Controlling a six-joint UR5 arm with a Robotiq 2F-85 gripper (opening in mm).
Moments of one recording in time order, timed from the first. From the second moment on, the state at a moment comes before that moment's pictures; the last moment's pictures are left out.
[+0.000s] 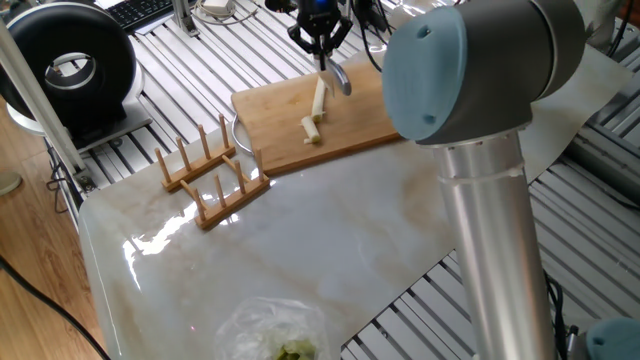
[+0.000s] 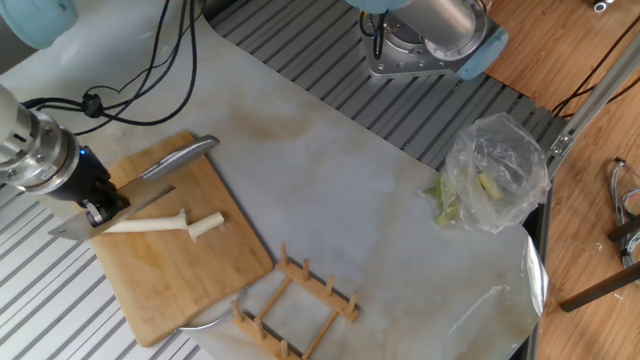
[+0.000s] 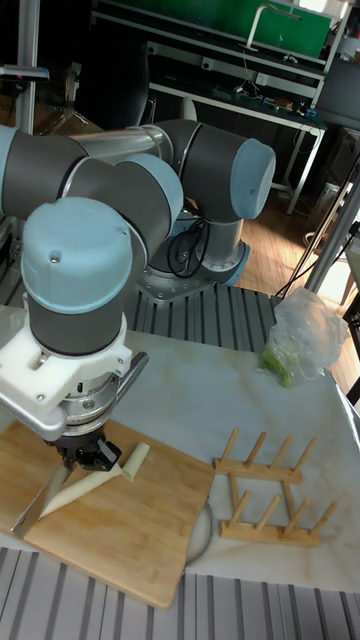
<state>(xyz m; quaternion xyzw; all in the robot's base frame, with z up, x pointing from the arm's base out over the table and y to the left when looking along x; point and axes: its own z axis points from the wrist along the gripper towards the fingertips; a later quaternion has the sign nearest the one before) 0.696 -0.109 0.093 -0.23 -0.96 0.01 0.12</state>
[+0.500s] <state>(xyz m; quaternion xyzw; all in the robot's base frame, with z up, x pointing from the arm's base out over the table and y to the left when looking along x) 0.718 -0.112 0.102 -0.12 -0.99 0.00 0.07</state>
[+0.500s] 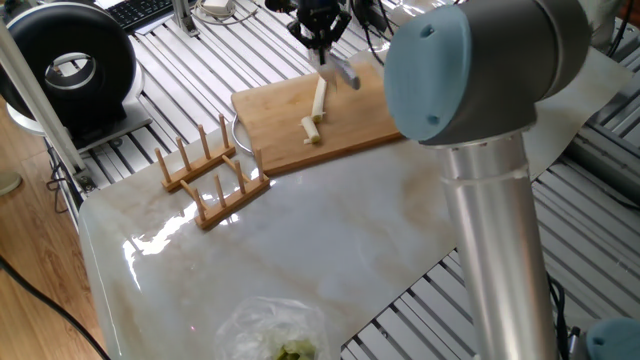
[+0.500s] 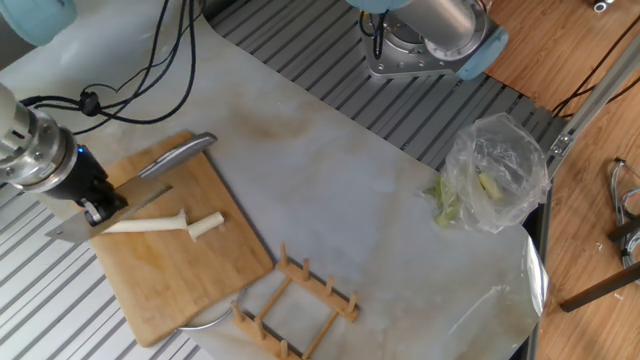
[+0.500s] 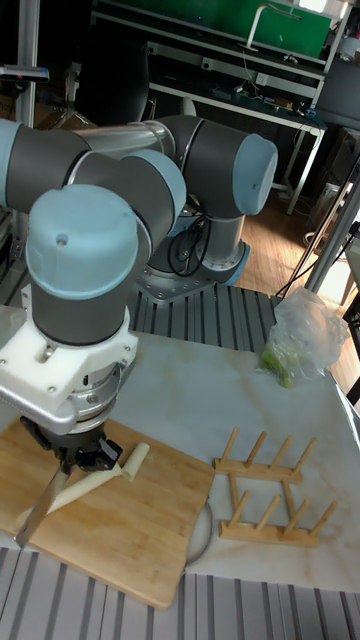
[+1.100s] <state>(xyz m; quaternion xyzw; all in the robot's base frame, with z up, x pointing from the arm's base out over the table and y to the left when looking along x) 0.752 -0.102 0.118 0.14 -0.99 0.01 -0.04</state>
